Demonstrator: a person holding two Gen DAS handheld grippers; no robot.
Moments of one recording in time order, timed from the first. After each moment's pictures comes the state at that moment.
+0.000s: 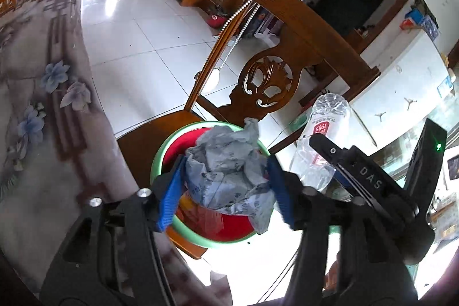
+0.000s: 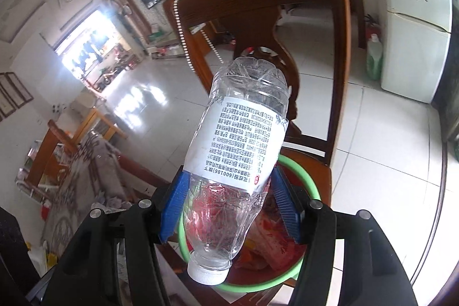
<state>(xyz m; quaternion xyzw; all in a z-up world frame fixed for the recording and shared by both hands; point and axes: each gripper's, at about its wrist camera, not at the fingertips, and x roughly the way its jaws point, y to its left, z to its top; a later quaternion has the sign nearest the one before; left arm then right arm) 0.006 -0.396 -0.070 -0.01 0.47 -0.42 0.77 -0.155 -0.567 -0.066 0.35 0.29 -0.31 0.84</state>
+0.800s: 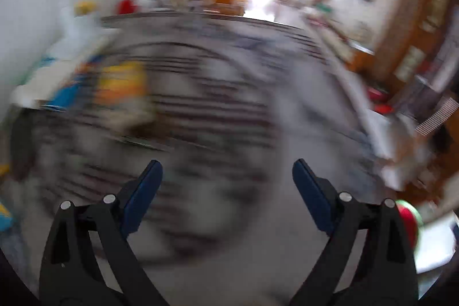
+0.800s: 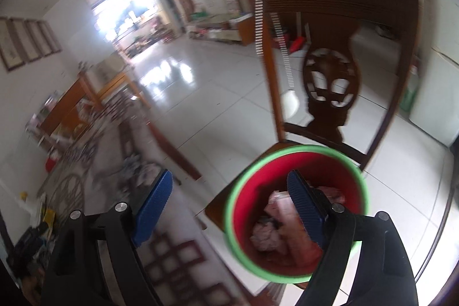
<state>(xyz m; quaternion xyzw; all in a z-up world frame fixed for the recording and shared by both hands) 0.137 -0.044 -0.069 -0.05 0.42 0.00 0.91 -0.085 -0.484 -0.048 0.27 0.33 -0.21 0.88</state>
